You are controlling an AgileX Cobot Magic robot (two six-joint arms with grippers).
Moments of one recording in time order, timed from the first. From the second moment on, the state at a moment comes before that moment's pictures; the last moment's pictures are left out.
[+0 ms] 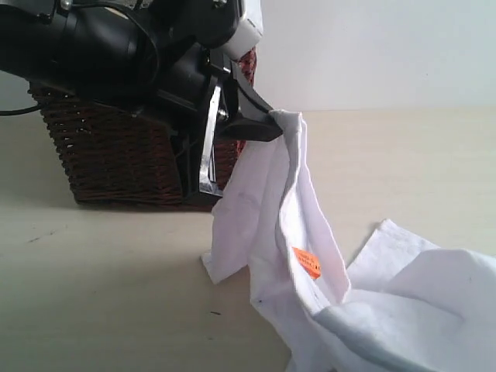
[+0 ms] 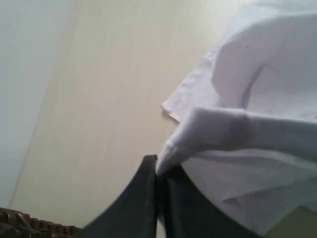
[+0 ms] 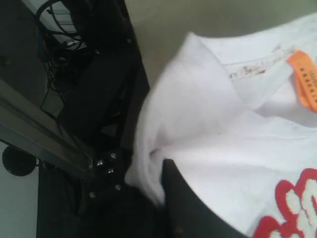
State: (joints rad) left arm -0.71 1.51 -1.20 -0.79 0.60 1.49; right arm 0.53 0.69 -0.72 0.76 1.23 -0.79
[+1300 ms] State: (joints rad) left arm -0.71 1.33 -1.20 -0.83 0.71 1.26; right arm 0.53 0.90 -0.76 0.60 1.10 -0.62
